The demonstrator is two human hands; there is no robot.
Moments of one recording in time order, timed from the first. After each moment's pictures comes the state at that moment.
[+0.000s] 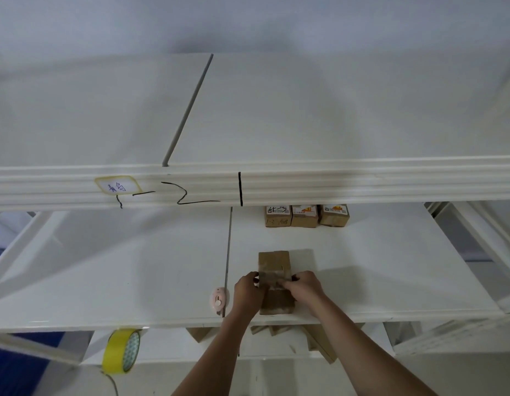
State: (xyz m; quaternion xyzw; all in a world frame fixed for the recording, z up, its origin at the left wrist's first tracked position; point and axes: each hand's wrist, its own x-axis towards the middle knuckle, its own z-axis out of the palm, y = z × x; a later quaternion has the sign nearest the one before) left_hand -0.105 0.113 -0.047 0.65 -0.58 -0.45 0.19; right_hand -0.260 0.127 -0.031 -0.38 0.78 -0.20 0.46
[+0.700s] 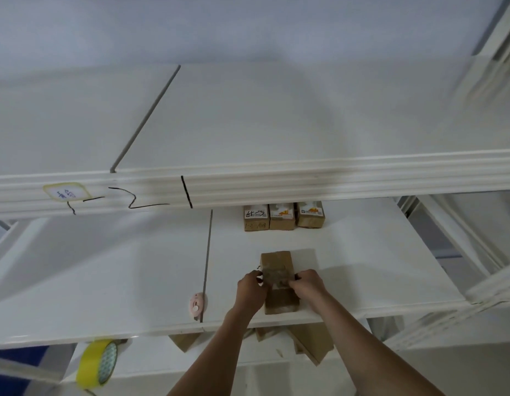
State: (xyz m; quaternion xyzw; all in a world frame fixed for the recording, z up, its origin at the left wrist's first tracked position) left_hand -0.168 0.115 -0.036 0.64 -0.60 -0.46 0.15; right_hand -0.322 0.141 -0.019 -0.36 0.80 -0.20 0.44
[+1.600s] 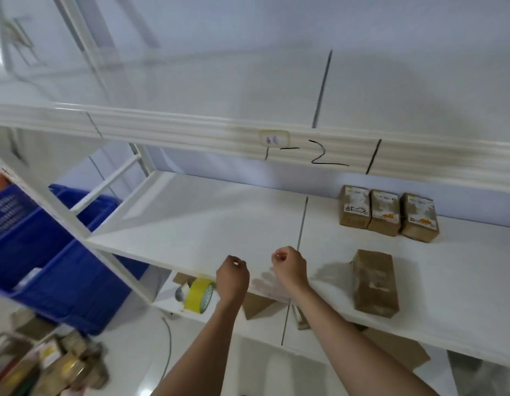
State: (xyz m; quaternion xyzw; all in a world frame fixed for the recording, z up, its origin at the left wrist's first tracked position) left_hand 0.070 0.156 -0.024 0.83 -0.37 -0.28 0.32; right_hand -0.062 0.129 -0.011 -0.54 0.68 -0.30 0.40
